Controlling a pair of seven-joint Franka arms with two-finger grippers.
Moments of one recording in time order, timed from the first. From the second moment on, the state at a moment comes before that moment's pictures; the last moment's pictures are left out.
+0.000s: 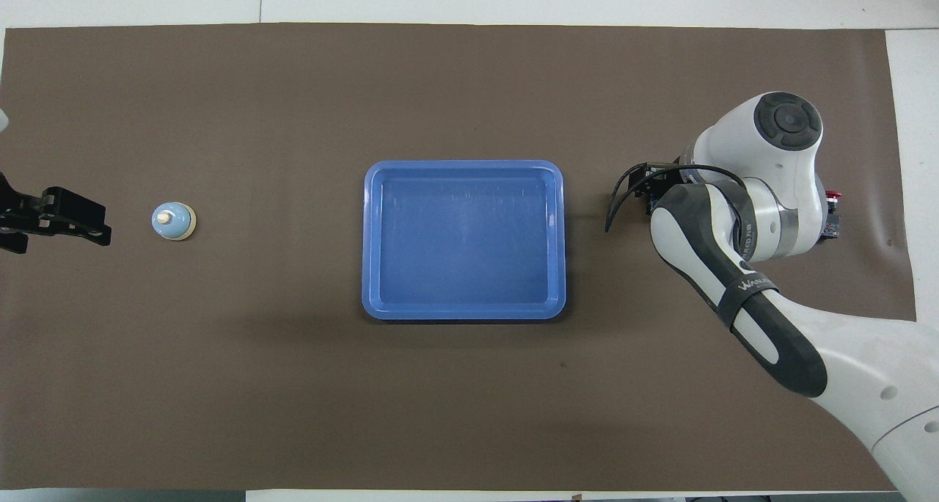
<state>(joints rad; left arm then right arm) 0.01 0.01 -0.03 -1.61 0.00 1.44 -0.04 0.07 0.39 0.04 -1.91 -0.02 2.28 0.28</state>
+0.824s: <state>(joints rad) 0.01 0.01 -0.03 -1.61 0.00 1.44 -0.04 0.27 0.36 0.06 -1.57 -0.02 1.84 0.38</state>
